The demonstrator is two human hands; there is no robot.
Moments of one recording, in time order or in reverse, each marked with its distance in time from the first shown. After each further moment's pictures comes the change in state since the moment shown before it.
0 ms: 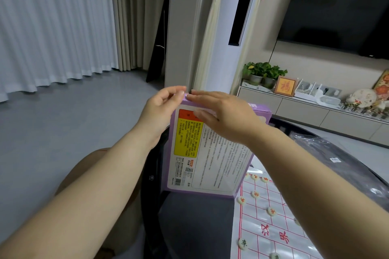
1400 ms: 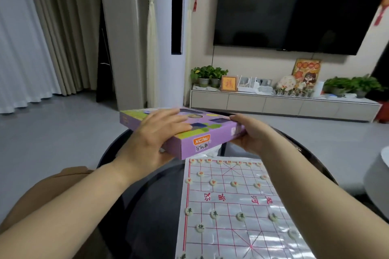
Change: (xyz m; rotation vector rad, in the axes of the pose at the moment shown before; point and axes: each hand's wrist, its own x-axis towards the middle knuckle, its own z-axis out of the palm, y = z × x) left_hand -0.076 0.012 0.077 0.777 -0.426 1.027; right_hand -0.162 0.066 -0.048 1.537 0.449 1.182
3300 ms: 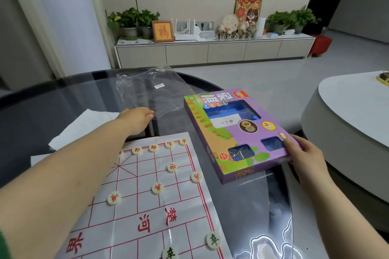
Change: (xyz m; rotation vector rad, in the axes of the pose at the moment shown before) left_hand 0.121 -0.043 0.377 0.124 -0.972 -0.610; right_hand 0.095 0.105 -0.366 -0.253 0.767 -0.254
